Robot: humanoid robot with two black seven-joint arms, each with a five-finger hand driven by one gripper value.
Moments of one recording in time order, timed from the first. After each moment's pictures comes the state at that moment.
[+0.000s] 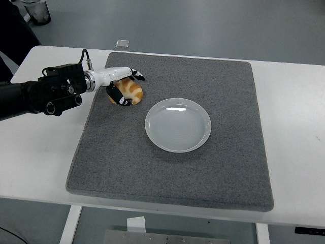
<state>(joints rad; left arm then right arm) -1.27 0.33 0.46 -0.70 0.73 0.11 -0.31 0.05 0.00 0.07 0.15 0.28 -0.22 -0.03</state>
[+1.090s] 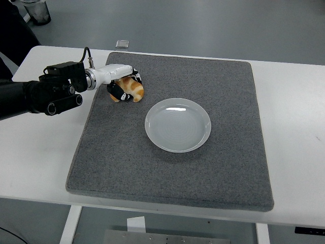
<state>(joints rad) -1.28 0.33 0.45 -0.70 0.80 0.15 -0.31 0.05 0.00 0.07 0.15 0.28 -0.22 -0.03</state>
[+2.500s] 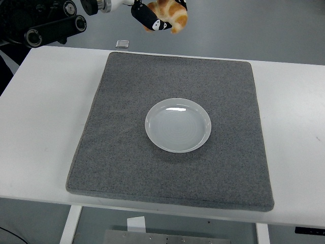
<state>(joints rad) -1.68 0.43 0.34 -0.92 0.80 0.06 -0.42 0.05 0.00 0.07 0.15 0.28 -0.22 -0.03</state>
